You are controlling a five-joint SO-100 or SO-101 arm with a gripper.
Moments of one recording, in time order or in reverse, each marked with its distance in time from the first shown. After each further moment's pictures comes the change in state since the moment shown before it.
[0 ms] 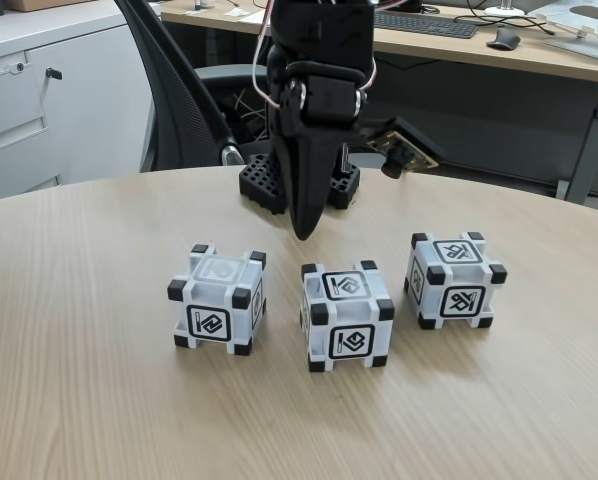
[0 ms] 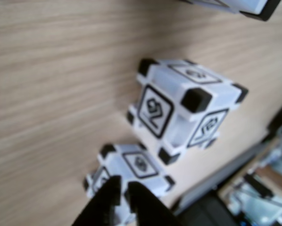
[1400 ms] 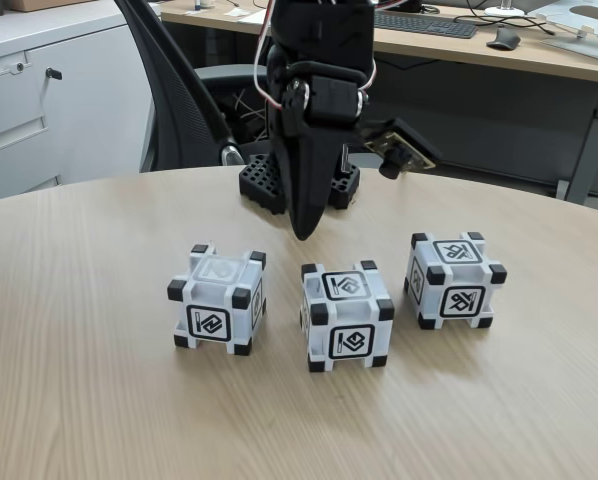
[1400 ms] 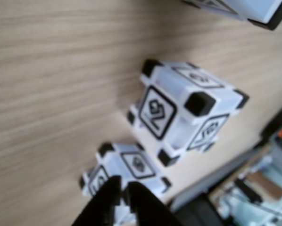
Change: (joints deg) arm -0.1 -0.4 0.0 0.0 -3.3
